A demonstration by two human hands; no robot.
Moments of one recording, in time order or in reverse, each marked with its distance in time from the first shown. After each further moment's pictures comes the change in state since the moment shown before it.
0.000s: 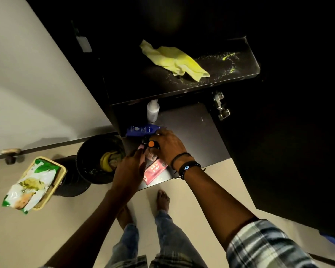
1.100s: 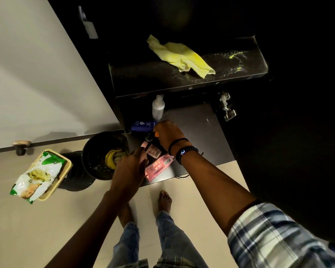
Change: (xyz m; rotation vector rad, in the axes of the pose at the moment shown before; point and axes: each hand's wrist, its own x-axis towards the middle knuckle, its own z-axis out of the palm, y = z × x) left_hand -0.022 0.014 -0.013 -0.144 0.059 -0.013; right_hand 0.025 -0.009 -0.024 -0.026 -0.063 -0.012
